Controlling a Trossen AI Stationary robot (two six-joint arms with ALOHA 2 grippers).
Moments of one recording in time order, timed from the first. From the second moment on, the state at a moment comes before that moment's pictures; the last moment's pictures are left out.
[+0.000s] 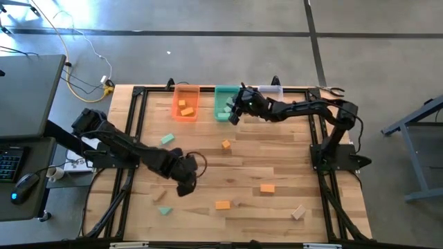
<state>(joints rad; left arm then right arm) -0.31 1.54 1.03 -0.82 -0.21 -0.76 -0.40 1.76 0.98 0.31 0.18 -0.06</state>
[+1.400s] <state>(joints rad) -0.62 1.54 1.01 -1.11 0.02 -1.42 -0.43 1.79 0.98 0.27 -0.01 0.18</state>
